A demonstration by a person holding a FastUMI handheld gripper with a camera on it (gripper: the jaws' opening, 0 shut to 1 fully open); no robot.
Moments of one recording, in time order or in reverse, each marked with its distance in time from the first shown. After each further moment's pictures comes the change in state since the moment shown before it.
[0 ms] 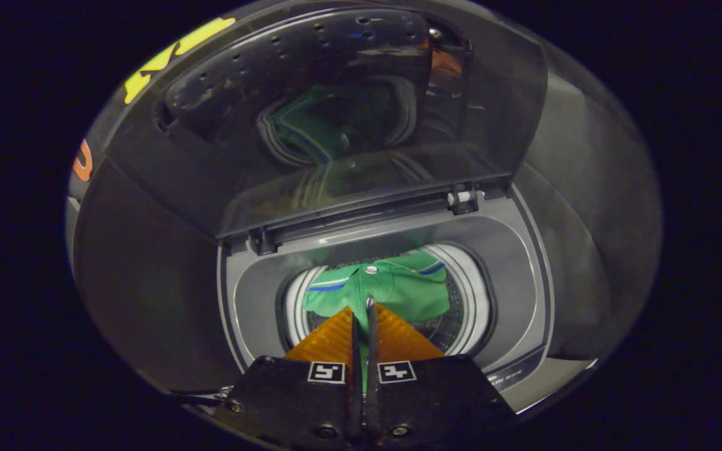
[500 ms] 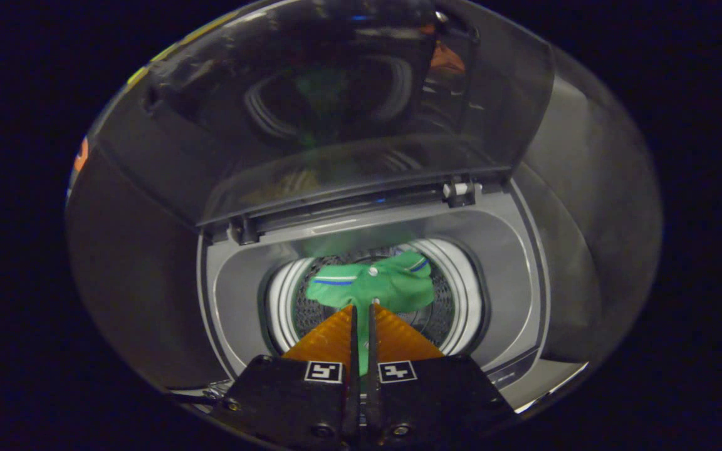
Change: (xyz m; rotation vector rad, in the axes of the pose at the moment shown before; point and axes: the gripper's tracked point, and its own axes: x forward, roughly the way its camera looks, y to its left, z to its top) arm -0.002 -0.008 -0.001 -0.067 0.013 -0.038
